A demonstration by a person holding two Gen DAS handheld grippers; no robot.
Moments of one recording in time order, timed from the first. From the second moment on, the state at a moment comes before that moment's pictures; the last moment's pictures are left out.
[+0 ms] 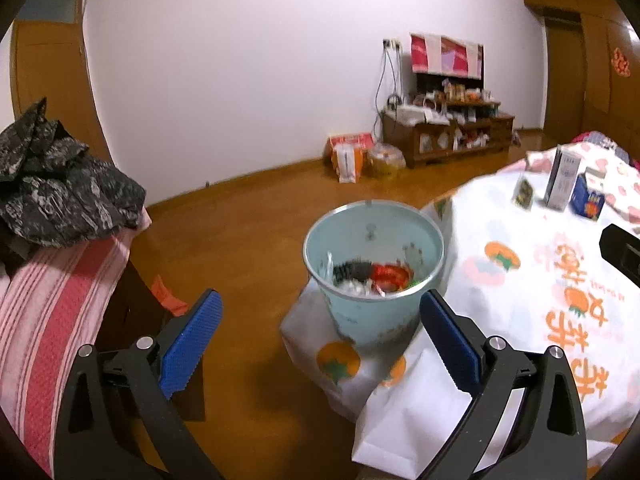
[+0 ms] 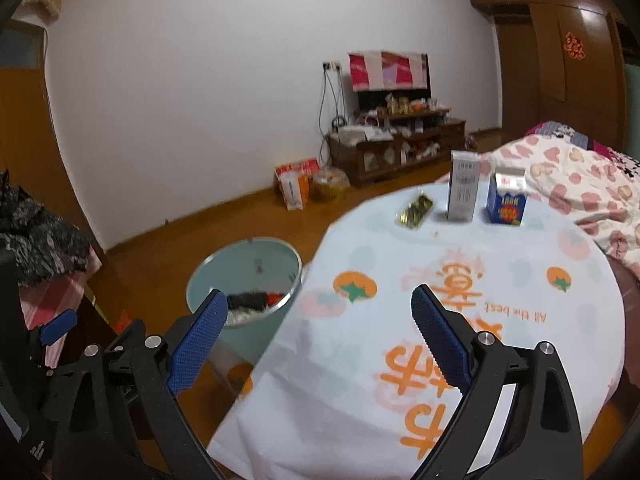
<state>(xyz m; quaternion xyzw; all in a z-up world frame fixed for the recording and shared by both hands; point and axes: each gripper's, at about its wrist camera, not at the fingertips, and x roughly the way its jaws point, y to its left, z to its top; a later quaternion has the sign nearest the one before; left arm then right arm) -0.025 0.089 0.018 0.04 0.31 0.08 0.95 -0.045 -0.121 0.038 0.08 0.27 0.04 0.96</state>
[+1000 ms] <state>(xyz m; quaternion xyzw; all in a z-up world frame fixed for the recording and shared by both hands) -0.040 0.091 0.063 0.03 0.23 0.10 0.97 -0.052 -0.113 0.068 0.10 0.20 0.05 0.97</state>
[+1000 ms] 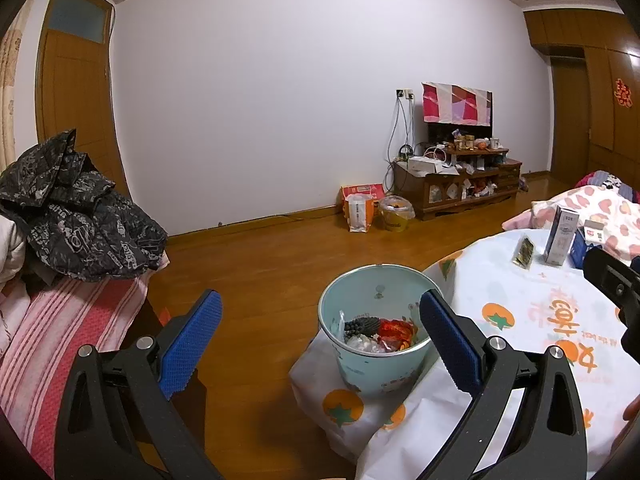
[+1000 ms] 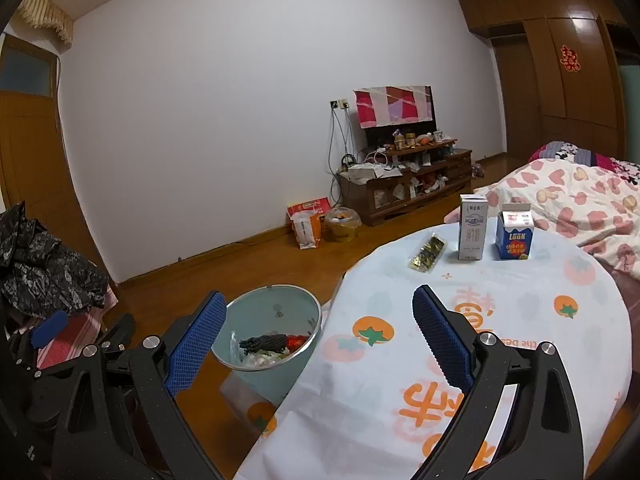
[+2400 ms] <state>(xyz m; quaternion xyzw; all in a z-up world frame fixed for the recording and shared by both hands) -0.035 0.093 0.059 0.04 0.24 0.10 0.96 -0.050 -0.112 0.064 0.10 0.21 0.04 0.97</state>
